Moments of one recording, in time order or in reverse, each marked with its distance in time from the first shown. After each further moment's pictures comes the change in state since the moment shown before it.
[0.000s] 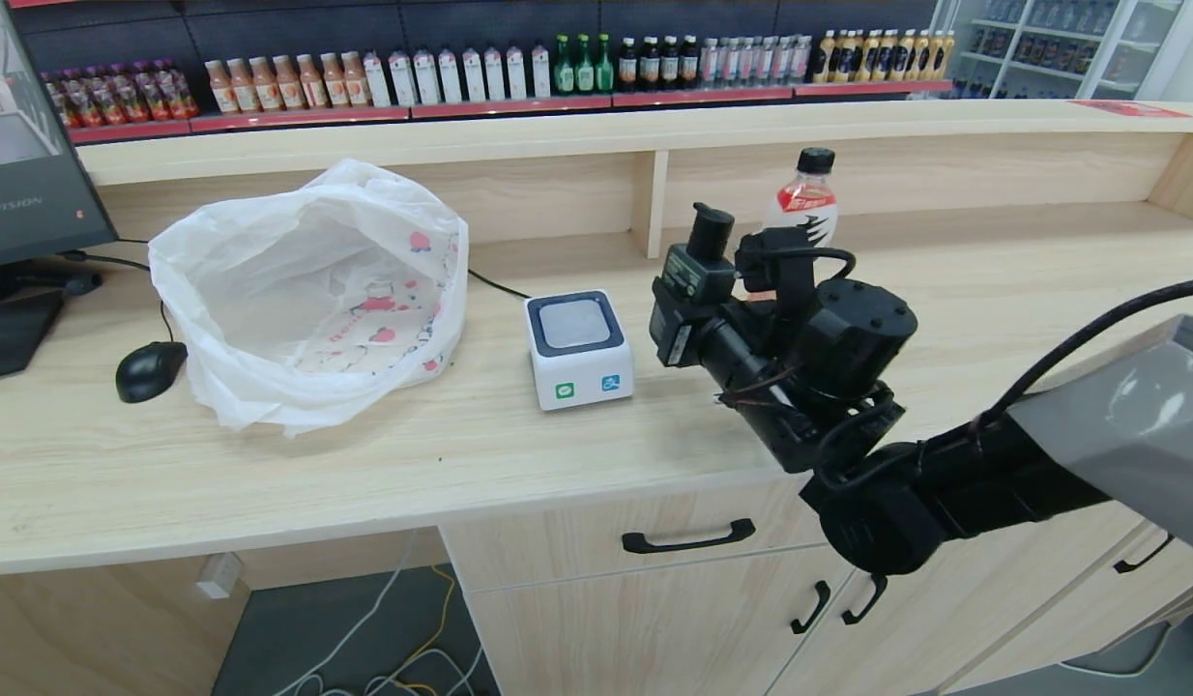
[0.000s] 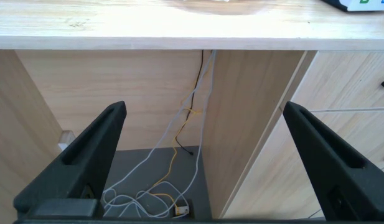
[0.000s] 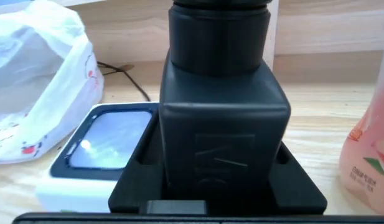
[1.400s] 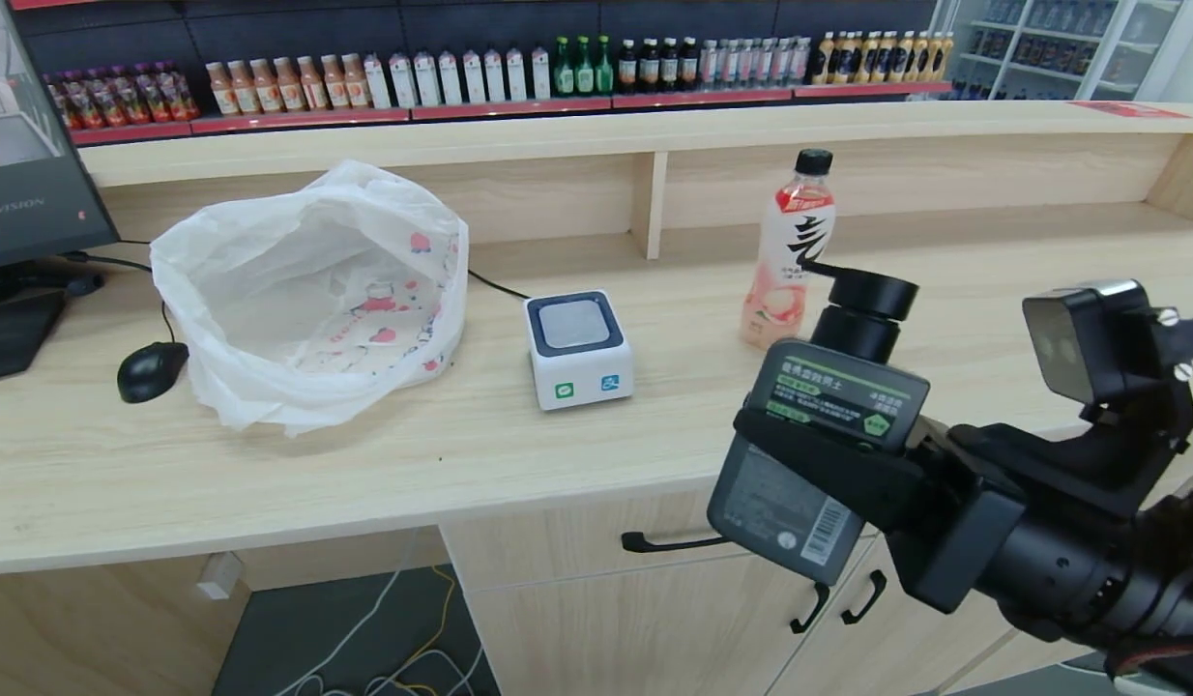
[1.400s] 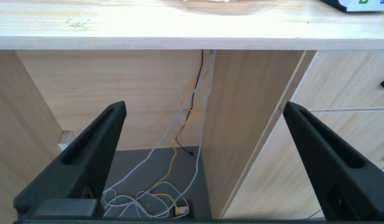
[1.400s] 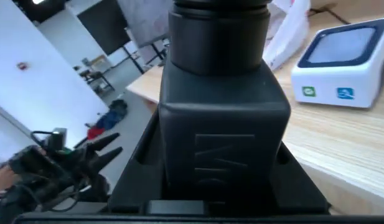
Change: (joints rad) left arm 0.000 0.000 0.000 0.000 0.000 0.000; right arm 0.127 -0.598 0.658 -0.005 0.531 0.425
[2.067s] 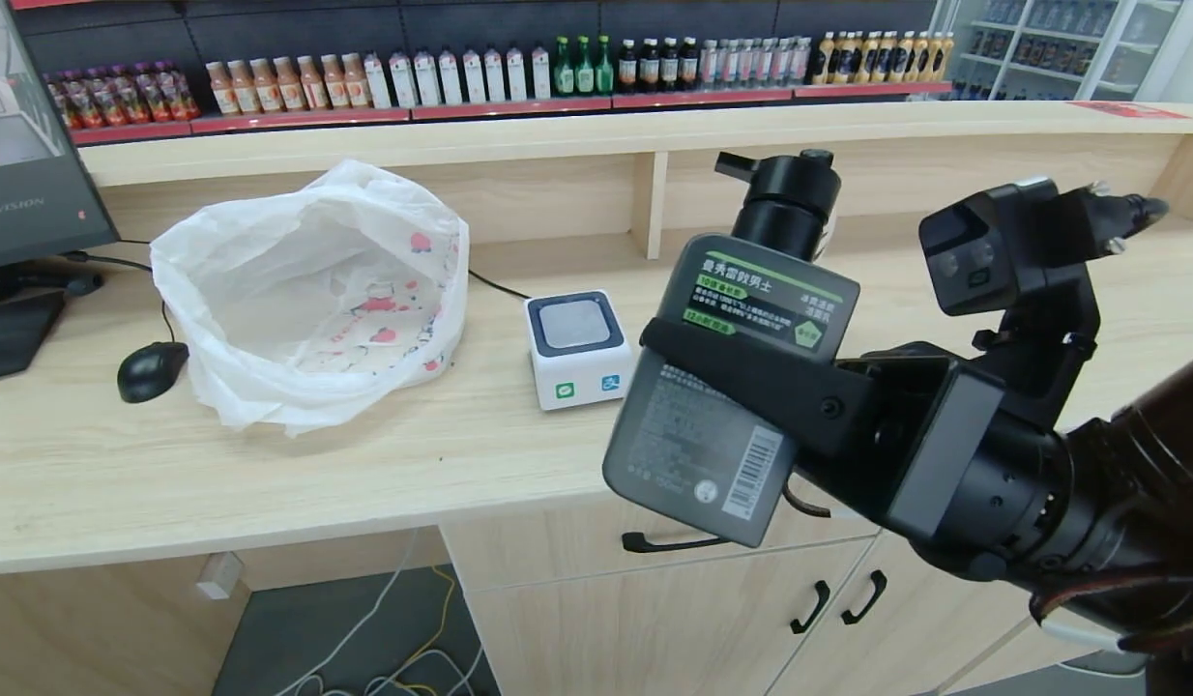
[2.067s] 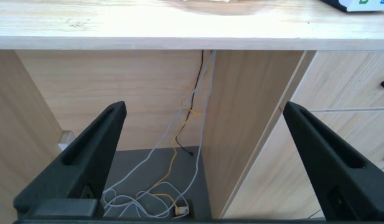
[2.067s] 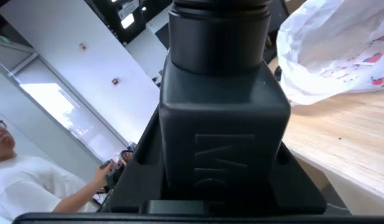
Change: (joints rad) left arm 0.000 0.000 0.000 0.000 0.000 0.000; right arm 0.089 0.113 -0.204 -0.080 0.118 0.275
